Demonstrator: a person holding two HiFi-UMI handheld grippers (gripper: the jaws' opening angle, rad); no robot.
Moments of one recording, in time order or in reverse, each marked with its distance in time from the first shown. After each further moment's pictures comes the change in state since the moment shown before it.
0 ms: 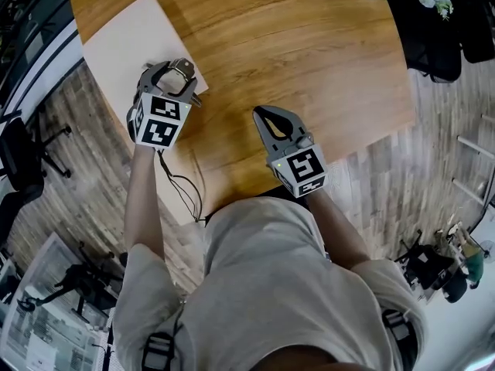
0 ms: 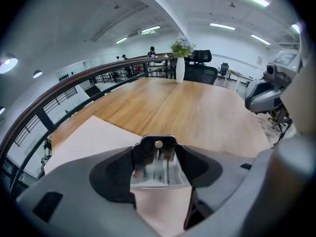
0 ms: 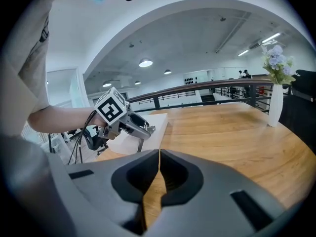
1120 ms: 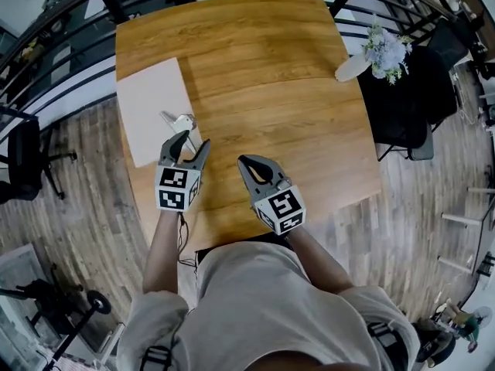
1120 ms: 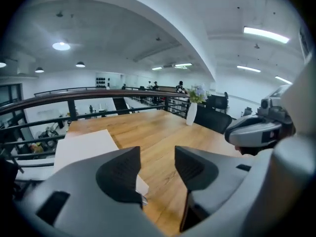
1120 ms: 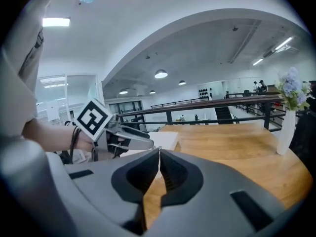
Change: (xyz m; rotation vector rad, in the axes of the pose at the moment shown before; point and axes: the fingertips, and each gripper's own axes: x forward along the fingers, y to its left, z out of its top) left arm -0.085 -0.061 0.069 -0.395 -0.355 0.147; right arm -0.048 0.005 0.067 -0.110 -0.107 0.139
